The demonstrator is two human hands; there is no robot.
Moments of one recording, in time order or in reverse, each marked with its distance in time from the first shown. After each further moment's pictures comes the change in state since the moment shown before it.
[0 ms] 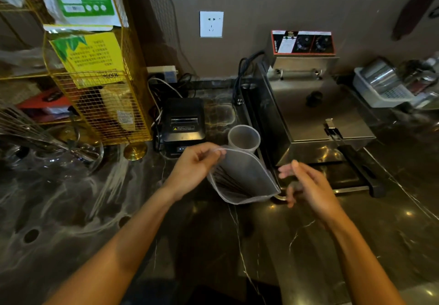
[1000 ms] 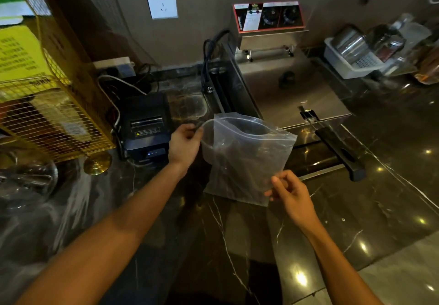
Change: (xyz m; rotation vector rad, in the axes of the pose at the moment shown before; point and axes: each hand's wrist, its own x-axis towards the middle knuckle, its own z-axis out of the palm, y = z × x) left_hand 0.120 -0.045 0.046 -0.007 0.248 -0.310; right_hand 0.022 0.094 -0.008 0.025 0.196 -0.079
